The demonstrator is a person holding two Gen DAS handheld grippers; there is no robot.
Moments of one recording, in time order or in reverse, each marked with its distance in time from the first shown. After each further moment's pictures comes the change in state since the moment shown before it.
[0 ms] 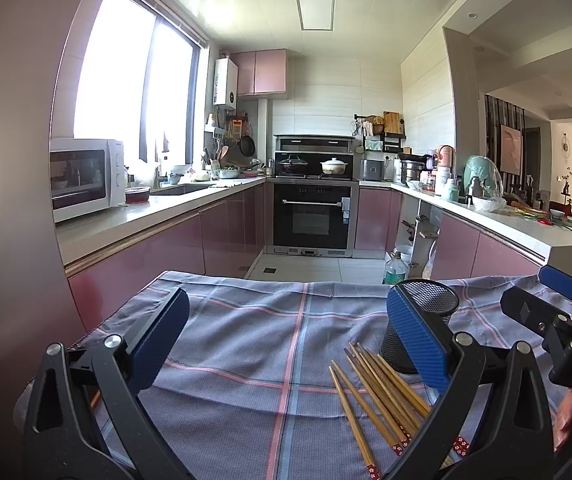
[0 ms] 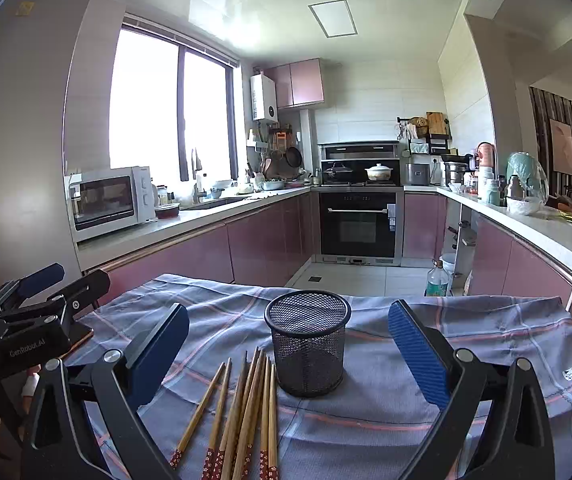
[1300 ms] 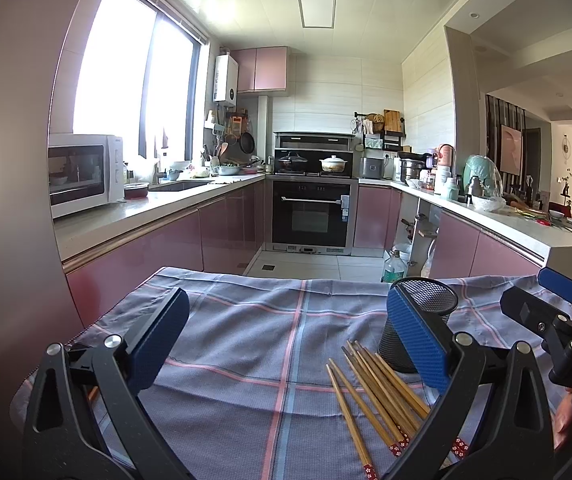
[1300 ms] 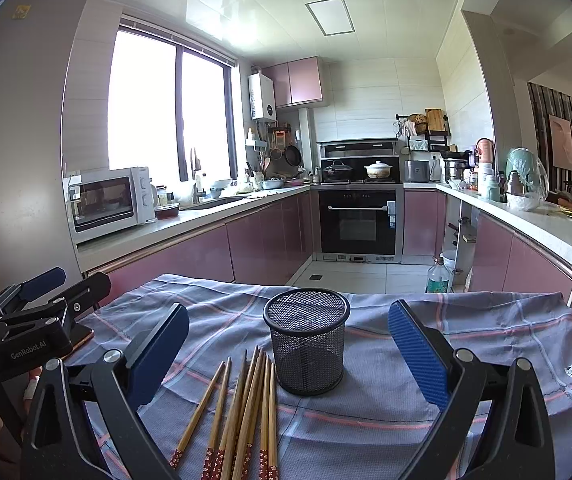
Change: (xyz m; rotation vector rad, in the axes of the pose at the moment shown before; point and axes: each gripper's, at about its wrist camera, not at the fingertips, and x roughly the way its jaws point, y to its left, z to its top) left arm 0.002 -0.001 -0.004 -0.004 0.008 -0.005; right arm 0.000 -0.002 -0.003 0.012 0.006 0.001
